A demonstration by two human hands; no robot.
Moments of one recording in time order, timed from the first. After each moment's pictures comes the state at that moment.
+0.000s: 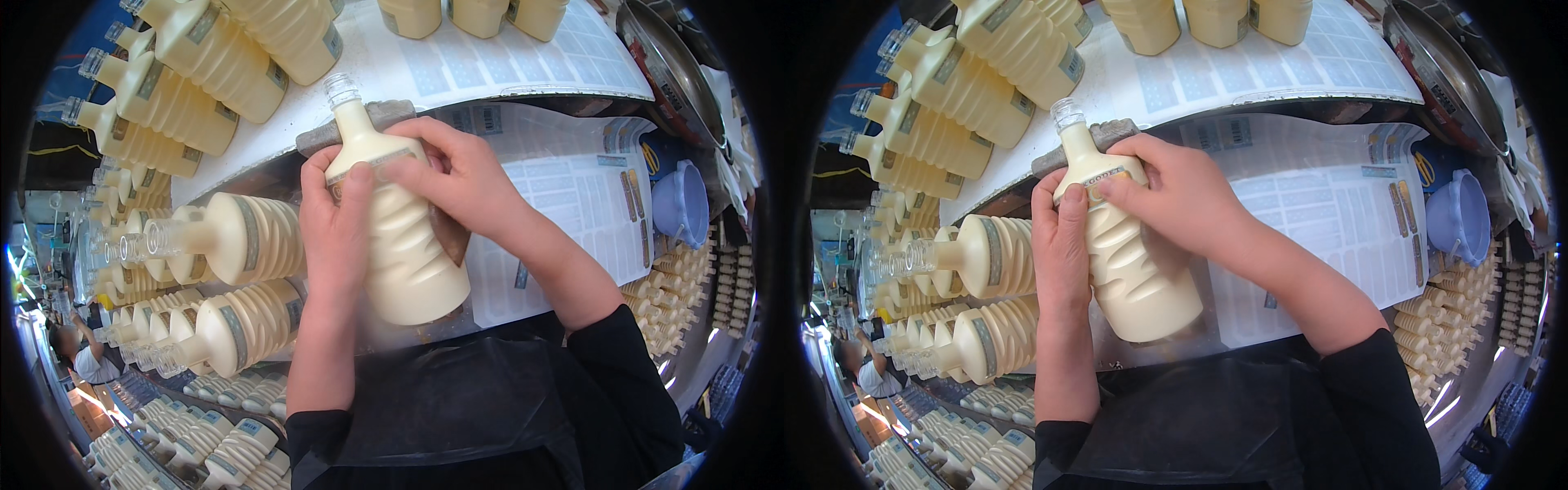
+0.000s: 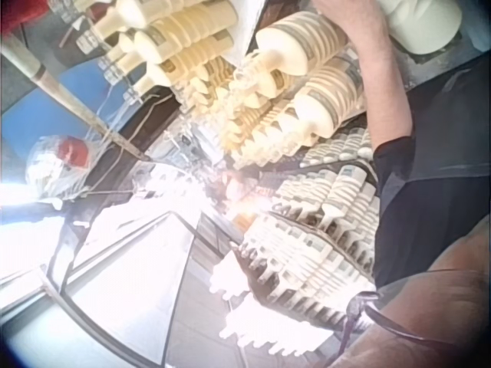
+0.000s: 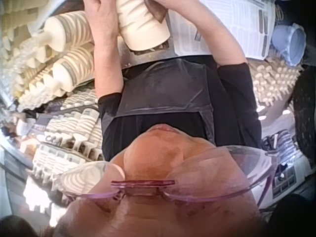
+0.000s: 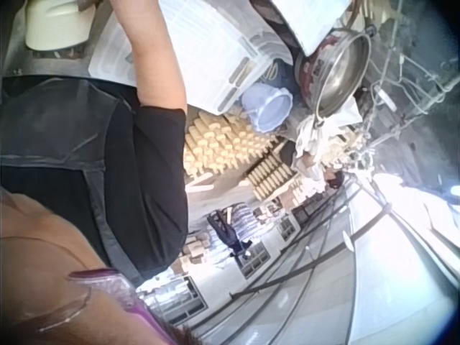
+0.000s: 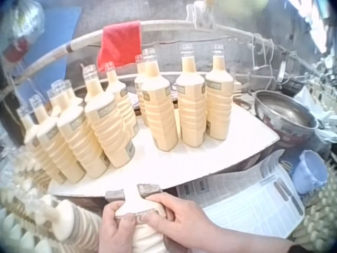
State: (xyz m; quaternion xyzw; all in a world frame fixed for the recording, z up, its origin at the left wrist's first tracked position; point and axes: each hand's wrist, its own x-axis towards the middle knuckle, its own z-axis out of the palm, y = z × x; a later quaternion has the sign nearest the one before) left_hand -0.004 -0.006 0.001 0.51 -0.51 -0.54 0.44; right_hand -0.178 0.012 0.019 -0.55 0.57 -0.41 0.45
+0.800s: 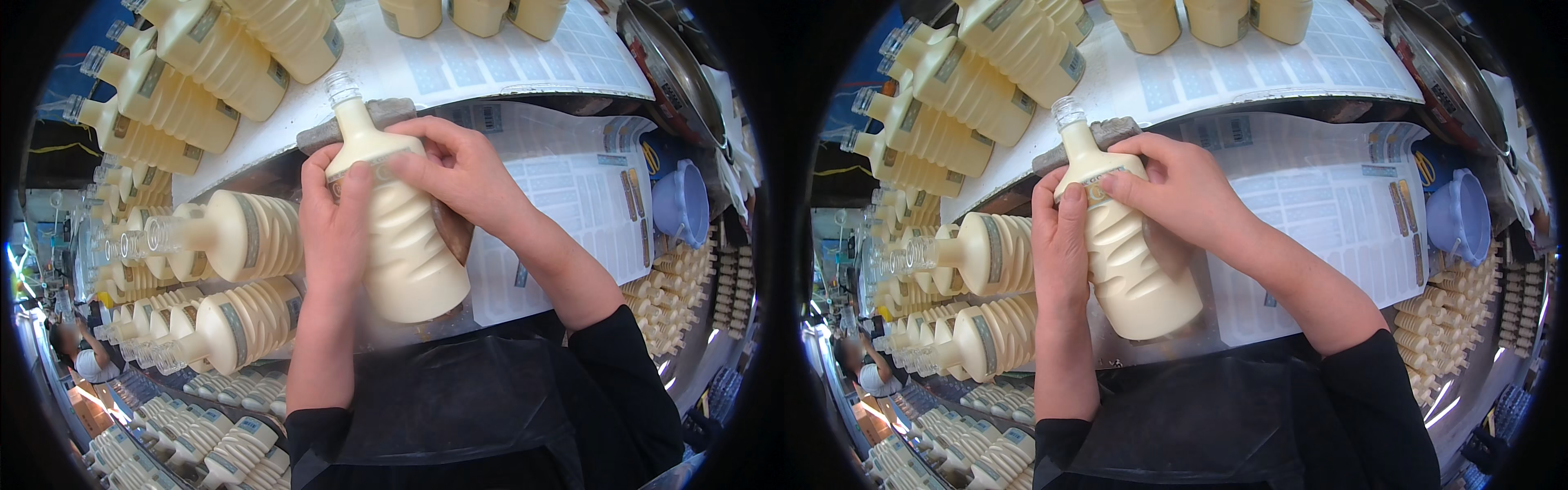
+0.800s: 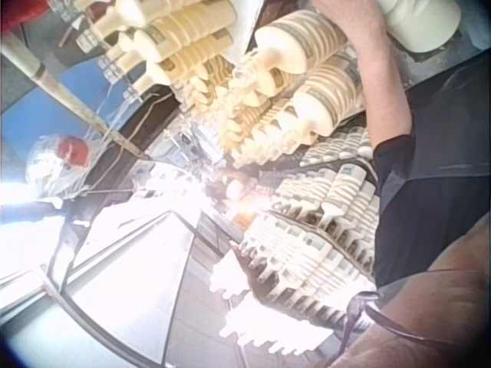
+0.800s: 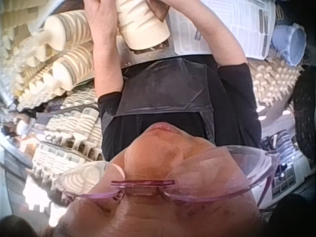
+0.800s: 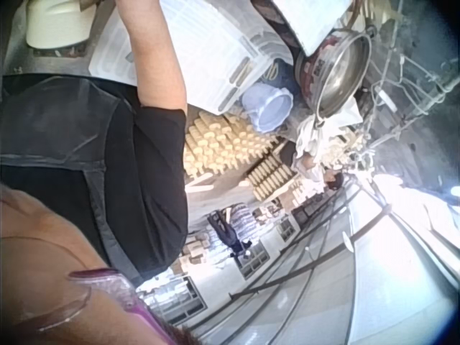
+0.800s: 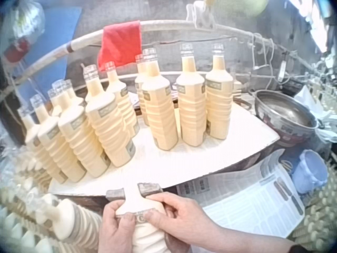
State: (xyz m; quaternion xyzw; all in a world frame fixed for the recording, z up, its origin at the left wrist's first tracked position) left_hand -0.002 -0.005 0.003 0.50 -0.52 -0.53 0.44; right_hand -0.182 0.008 0.011 -0.53 0.57 -0.42 0.48
